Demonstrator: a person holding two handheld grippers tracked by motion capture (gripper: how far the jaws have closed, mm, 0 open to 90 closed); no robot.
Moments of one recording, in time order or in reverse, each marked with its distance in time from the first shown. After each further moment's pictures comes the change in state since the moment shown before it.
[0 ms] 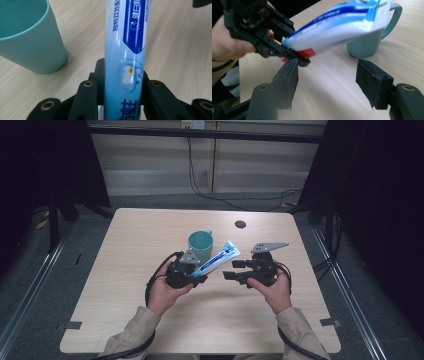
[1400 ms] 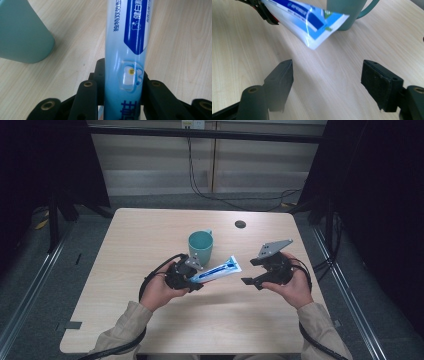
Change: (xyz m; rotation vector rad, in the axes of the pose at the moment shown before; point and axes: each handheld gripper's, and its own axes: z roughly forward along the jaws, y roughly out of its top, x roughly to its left) left arm 0.003 0.002 -0.001 0.201 -0.083 0.136; right arm -0.005 0.007 -0.034 0.278 -0.157 -0.320
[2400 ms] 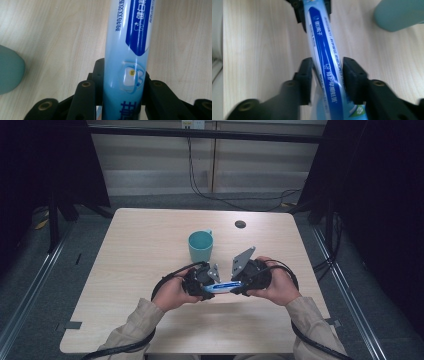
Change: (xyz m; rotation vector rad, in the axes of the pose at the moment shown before) left arm -0.028 0.028 0.025 0.118 -0.065 0.173; right arm 0.038 0.036 0.028 0.240 0.143 -0.343
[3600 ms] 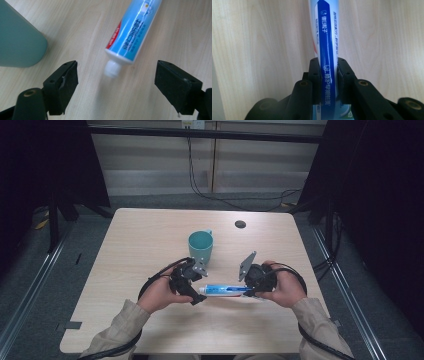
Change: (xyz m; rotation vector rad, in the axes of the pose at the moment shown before) left arm 0.009 -0.022 -0.015 -0.026 0.082 -0.073; right arm -0.002 -0.024 0.009 0.219 0.023 0.036
